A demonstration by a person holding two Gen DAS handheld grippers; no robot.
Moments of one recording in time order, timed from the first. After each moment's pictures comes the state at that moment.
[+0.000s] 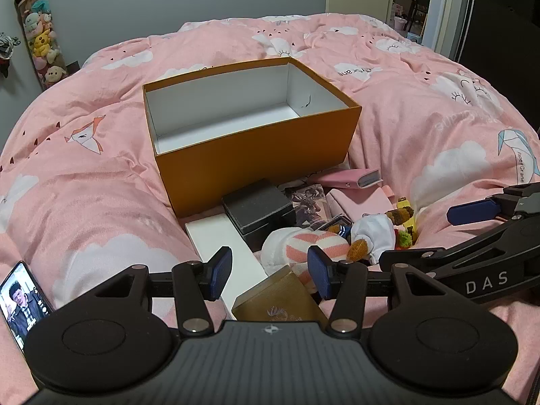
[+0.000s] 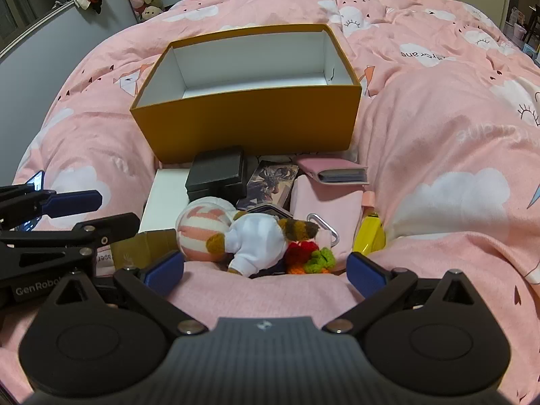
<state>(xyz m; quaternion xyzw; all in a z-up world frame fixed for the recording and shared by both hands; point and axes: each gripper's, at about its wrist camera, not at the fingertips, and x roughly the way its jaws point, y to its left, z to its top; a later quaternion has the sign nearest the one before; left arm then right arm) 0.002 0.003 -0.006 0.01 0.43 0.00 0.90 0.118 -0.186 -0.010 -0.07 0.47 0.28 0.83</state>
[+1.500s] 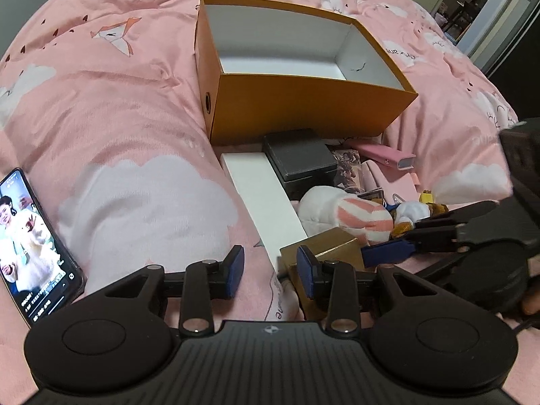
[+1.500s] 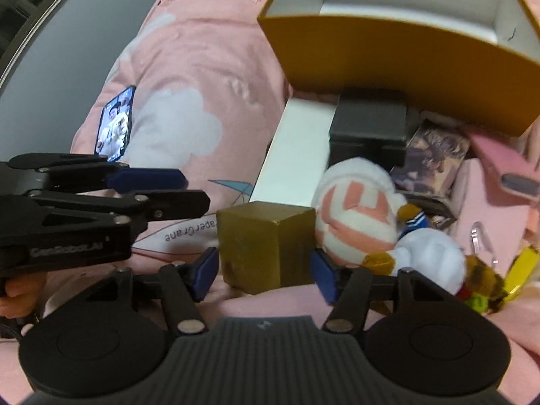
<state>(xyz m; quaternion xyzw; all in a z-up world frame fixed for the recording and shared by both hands) 0.008 0.082 -0.021 -0.13 0.53 0.03 0.84 0.146 -0.088 -0.050 -0.10 0.59 0.47 0.64</state>
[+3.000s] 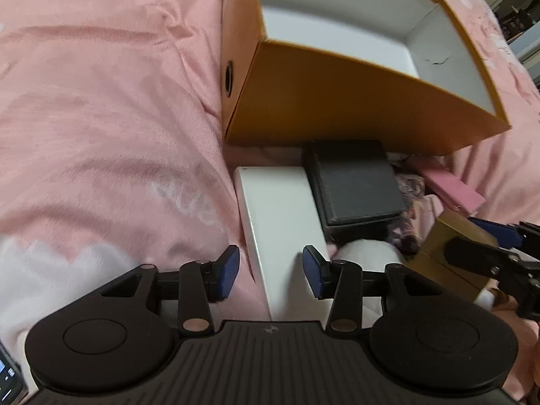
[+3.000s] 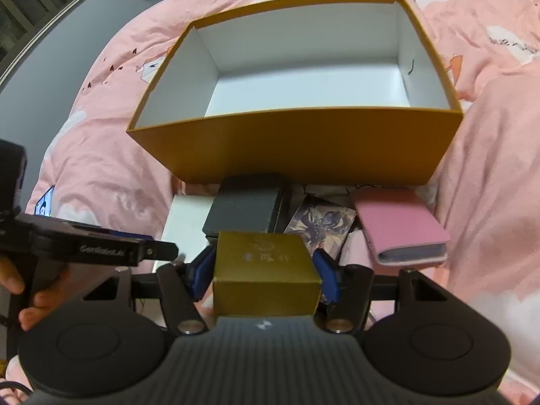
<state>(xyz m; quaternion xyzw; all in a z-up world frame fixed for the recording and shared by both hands) 0.112 0.118 -0.102 -0.20 0.60 0.08 0.77 0.241 -0.121 -0.051 -0.04 0.54 0.39 0.75</state>
